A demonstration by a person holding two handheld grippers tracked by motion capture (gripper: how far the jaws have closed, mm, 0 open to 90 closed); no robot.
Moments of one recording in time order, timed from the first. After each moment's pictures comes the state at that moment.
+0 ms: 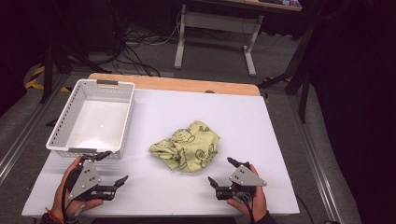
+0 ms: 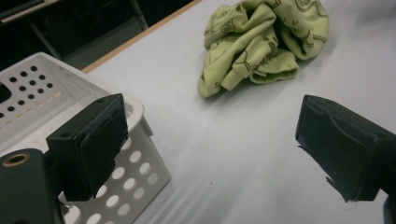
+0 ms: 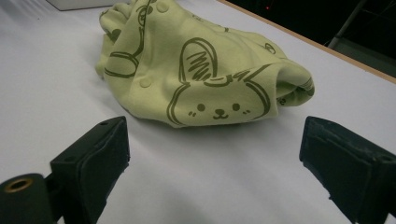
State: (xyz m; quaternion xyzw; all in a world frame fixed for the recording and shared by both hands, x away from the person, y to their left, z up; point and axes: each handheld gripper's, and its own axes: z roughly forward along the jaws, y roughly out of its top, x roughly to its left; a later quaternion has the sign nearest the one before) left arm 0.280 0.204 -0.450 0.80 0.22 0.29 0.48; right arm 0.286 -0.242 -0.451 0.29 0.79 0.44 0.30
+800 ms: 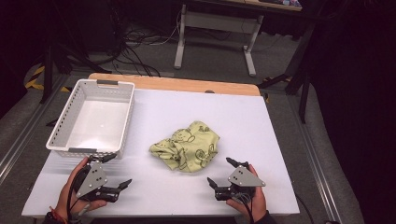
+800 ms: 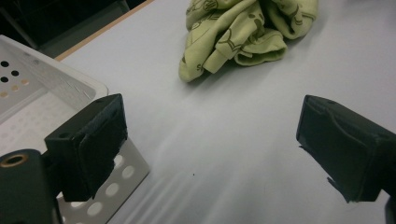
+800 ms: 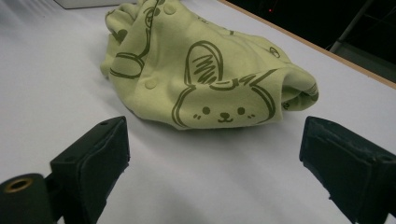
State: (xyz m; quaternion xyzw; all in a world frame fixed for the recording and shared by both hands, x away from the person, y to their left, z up) left arm 0.284 0.197 -0.457 0.82 0.21 0.27 0.46; right arm 0.285 -0.240 -0.450 0.28 0.80 0.44 0.30
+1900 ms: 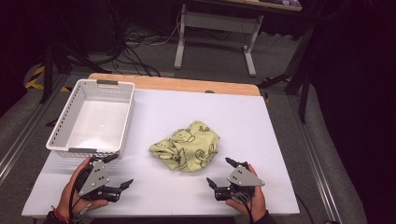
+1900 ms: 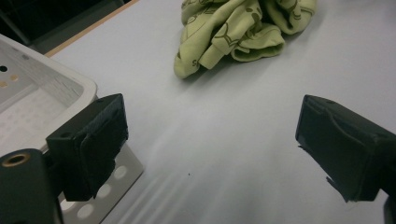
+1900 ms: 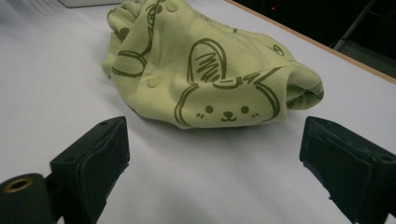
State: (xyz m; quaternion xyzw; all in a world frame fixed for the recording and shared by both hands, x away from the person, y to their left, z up) left arm 0.287 0.194 -0.459 0.82 0.21 0.26 0.46; right arm 0.286 -0.239 -0.452 0.28 0.80 0.44 0.29
